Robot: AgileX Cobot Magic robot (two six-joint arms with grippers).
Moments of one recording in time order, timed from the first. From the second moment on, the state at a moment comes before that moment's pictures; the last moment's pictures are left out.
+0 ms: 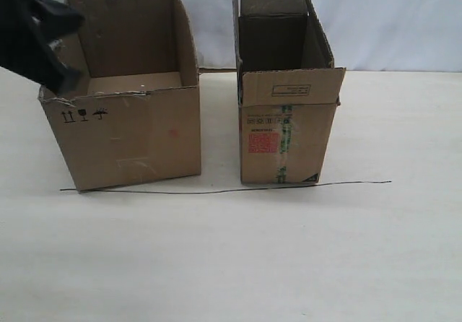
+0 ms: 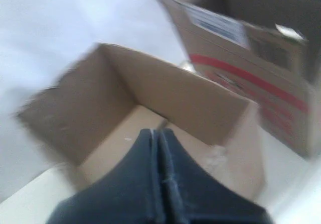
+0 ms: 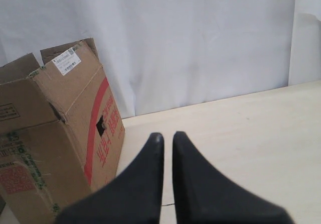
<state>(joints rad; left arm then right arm) -0.39 1.09 -0.89 -0.05 0.28 0.45 0.08 0.00 0.00 0.02 0.13 0.15</state>
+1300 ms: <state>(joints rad) 0.30 2.05 -1.54 -0.39 0.64 0.47 0.08 0.00 0.00 0.02 0.13 0.15</state>
